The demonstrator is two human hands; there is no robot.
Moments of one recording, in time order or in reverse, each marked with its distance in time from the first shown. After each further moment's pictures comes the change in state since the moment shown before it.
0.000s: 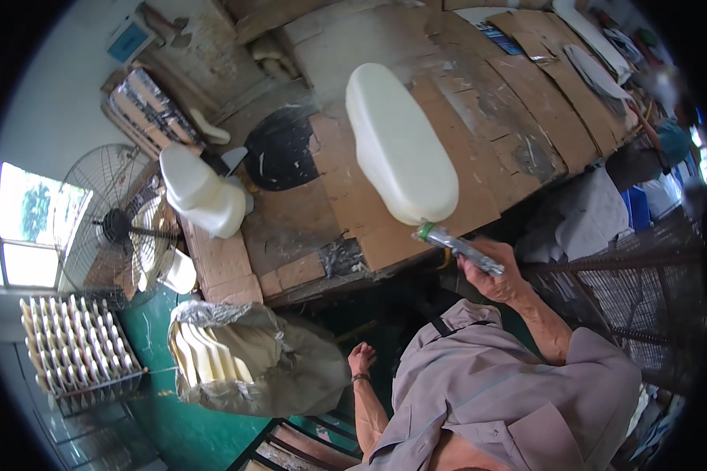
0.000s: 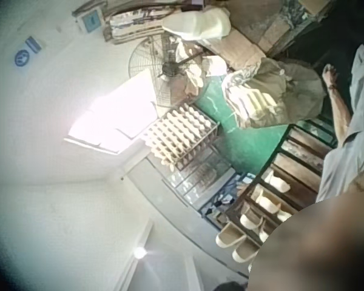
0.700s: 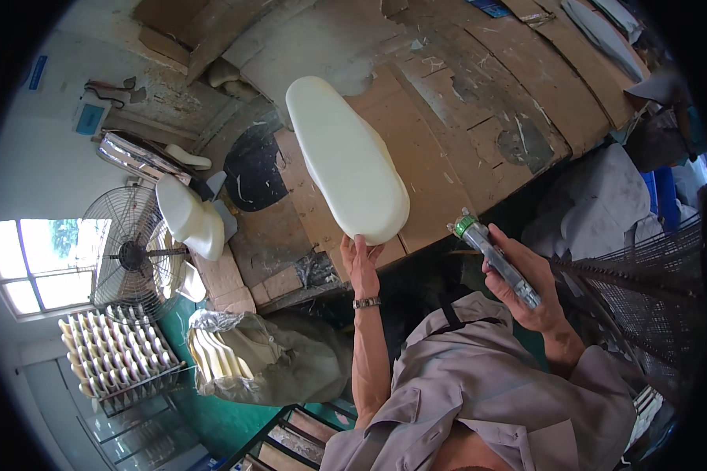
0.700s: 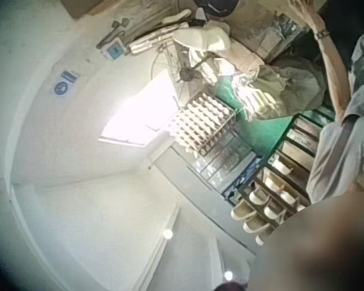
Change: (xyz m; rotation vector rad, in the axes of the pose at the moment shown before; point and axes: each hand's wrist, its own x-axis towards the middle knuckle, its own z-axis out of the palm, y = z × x) left_hand -0.085 0.226 0.359 -0.203 -0.341 0.681; right_hand -0.022 0.045 -0.187 0.213 0.130 0.053
